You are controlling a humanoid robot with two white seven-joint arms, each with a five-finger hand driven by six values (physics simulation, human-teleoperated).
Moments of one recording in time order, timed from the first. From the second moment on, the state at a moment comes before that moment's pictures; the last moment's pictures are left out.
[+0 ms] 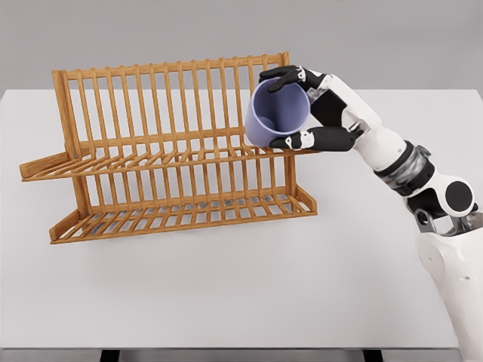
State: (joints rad) left arm 0.03 0.00 0.02 -0.04 -2.27 0.06 -0.35; right arm -0.34 -0.32 0.21 -1.70 -0.52 -0.12 0.61
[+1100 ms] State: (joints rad) left arm 0.03 0.00 0.02 -0.04 -2.27 0.06 -0.35; right arm -0.34 -0.32 0.20 -1.74 -0.53 -0.13 0.61
